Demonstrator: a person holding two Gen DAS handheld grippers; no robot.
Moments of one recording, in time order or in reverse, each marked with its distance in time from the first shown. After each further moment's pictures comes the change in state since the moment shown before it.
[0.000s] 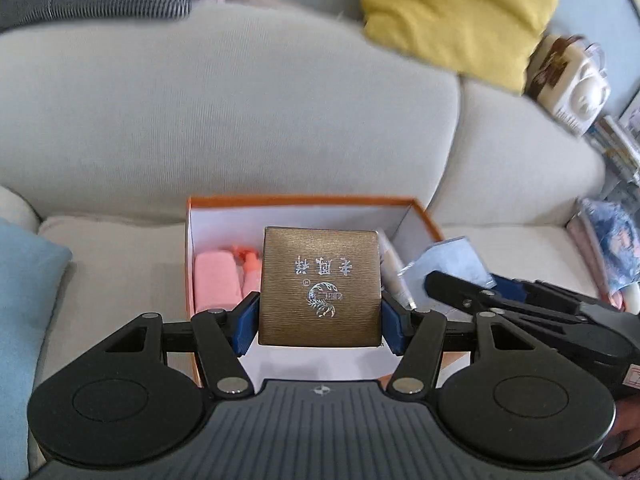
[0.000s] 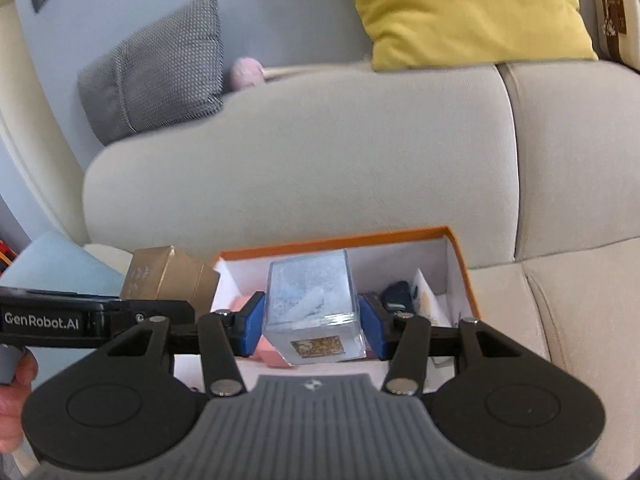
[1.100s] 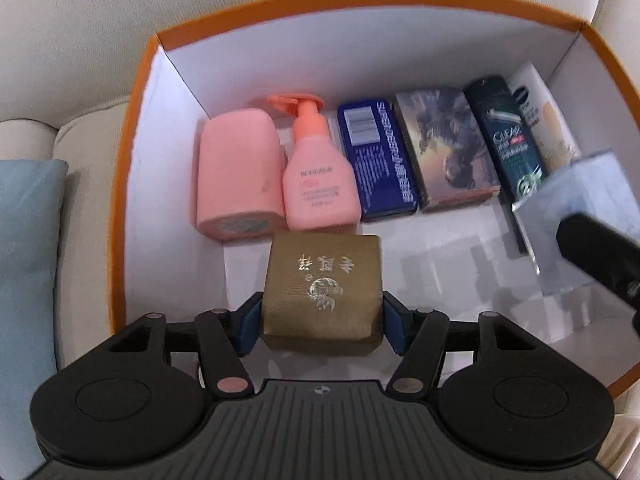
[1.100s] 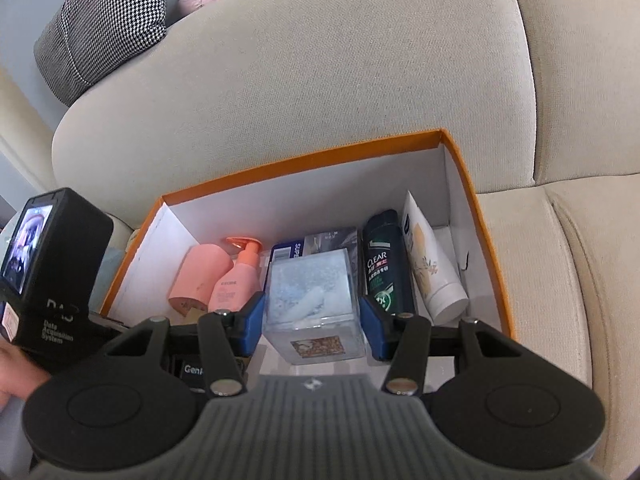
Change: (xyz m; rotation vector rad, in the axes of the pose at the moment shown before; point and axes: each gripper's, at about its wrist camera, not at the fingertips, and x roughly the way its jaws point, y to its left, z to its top) left arm 0.167 0.000 -0.019 0.026 0.452 0.359; right arm 0.076 -0.044 -0.017 0.079 0.191 0.036
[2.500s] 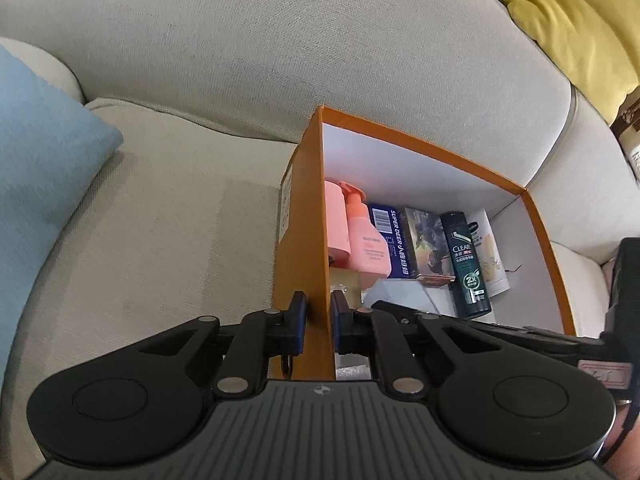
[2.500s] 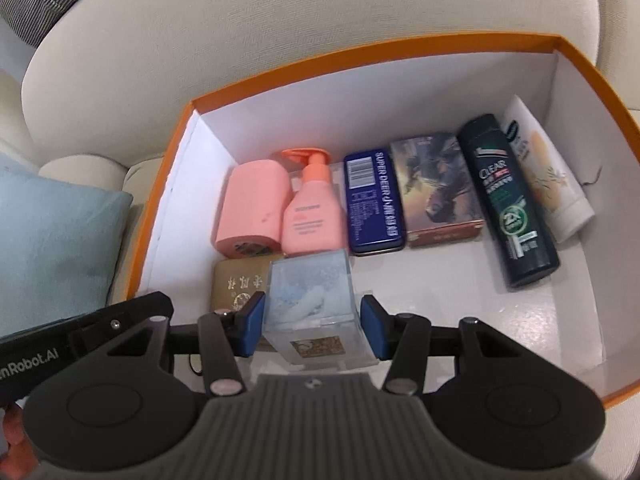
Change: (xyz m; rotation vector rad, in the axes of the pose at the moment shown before) left arm -0.050 0.125 -0.058 -0.276 -0.322 -0.380; right arm 0.070 0.091 -0.014 0.066 0.254 -0.070
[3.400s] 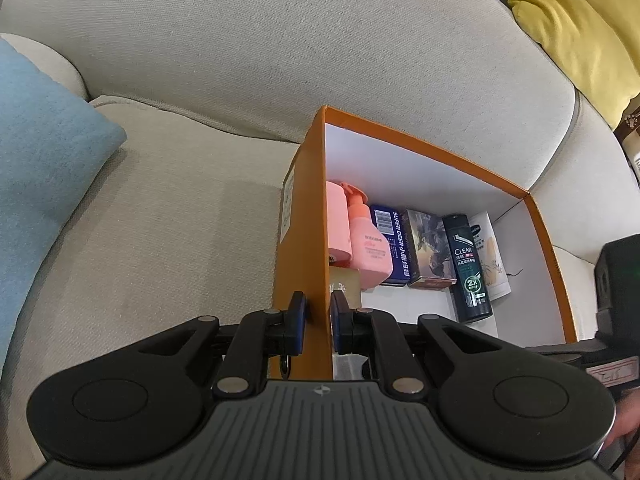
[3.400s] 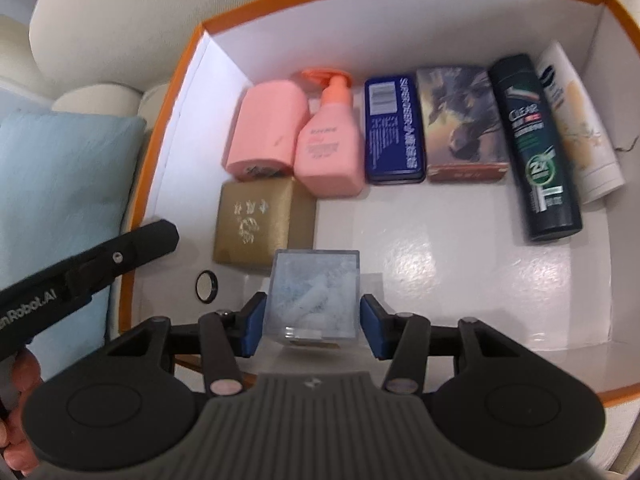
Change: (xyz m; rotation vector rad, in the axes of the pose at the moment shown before) left arm 0.004 -0.002 0.001 0.003 0.001 0.013; right arm 0.017 -0.018 -0.015 -0.049 0.268 0.072
